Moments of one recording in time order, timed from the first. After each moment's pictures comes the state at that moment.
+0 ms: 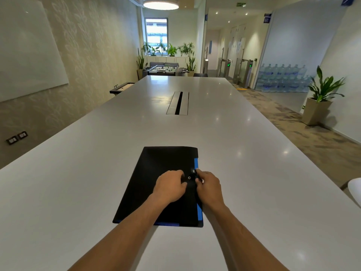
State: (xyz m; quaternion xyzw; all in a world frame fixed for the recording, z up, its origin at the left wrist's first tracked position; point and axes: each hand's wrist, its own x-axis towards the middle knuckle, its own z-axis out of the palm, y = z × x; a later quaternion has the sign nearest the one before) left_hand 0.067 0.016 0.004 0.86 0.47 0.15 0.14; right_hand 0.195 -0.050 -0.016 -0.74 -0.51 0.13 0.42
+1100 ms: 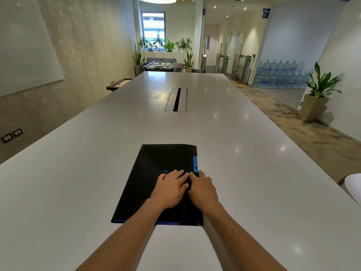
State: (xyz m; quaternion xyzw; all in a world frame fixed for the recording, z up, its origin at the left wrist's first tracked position) left_hand 0.058 0.022 -0.027 0.91 0.38 0.11 0.09; right_hand 0.173 -0.050 -0.008 -0.79 -0.58 0.07 0.19
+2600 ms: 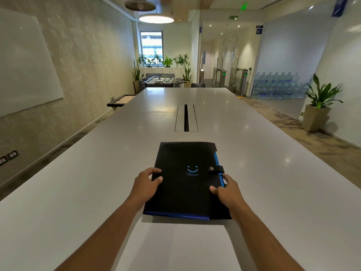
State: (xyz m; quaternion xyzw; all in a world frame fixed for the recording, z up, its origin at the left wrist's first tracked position) left_hand -0.026 0.186 0.030 0.70 0.51 0.33 0.38; right_hand 0.201 0.067 0.020 -0.71 -0.30 0.35 0.52
